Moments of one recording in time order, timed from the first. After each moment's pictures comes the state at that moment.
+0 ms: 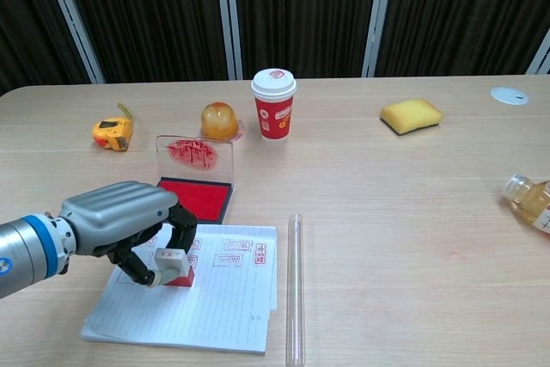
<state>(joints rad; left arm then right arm) -0.62 -1.67 0.02 -1.43 1.29 0.92 0.35 0.07 -0.94 0.13 -1.59 -1.22 1.35 -0.07</state>
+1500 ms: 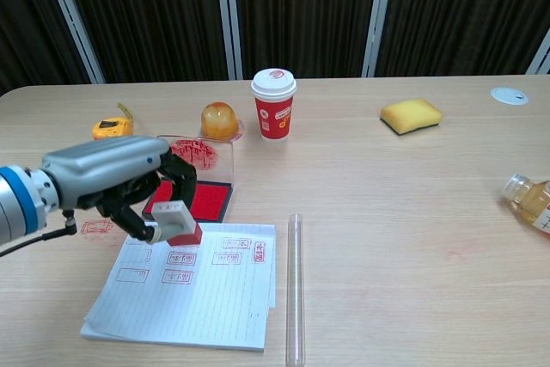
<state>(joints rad) -0.62 -1.53 -0.06 -1.63 1.31 0.98 0.30 0.07 -0.94 0.13 -1.60 -1.22 1.35 -0.08</state>
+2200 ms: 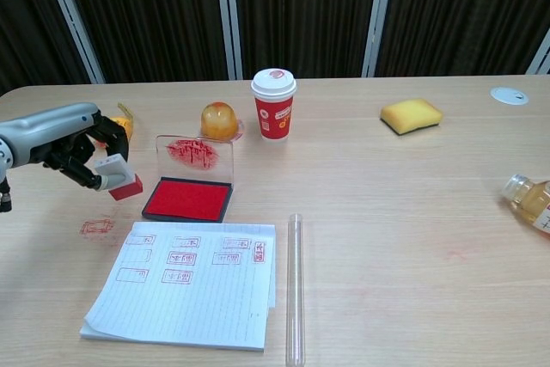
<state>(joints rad) -0.59 -1.53 -0.14 -1.44 1.08 0.97 0.19 0.07 -0.94 0.12 -1.61 -1.23 1.36 -0.08</state>
